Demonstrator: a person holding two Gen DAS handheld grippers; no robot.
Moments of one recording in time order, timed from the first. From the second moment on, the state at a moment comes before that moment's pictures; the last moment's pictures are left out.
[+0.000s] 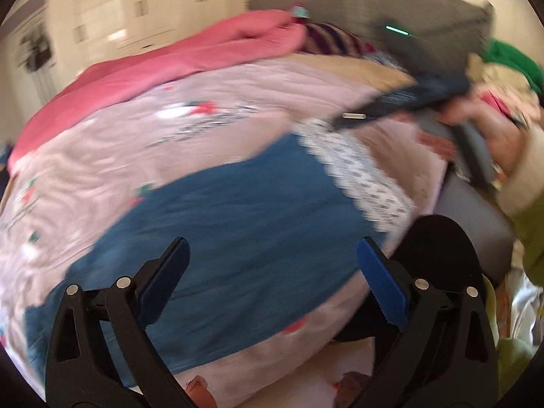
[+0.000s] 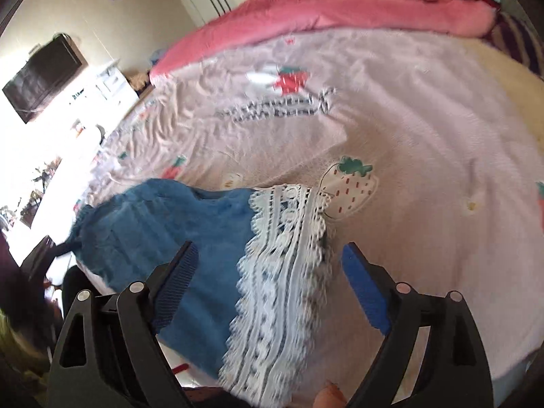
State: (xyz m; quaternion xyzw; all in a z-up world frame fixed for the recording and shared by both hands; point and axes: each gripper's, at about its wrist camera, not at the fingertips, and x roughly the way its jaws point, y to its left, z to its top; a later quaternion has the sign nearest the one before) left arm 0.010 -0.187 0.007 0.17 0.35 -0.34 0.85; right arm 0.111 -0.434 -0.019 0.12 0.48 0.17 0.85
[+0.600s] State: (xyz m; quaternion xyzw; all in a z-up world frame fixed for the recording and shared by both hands) left arm -0.021 -0.298 -0.060 0.26 0.34 -0.42 0.80; right arm 0.154 -0.412 -0.050 0.13 0.52 0.22 0.82
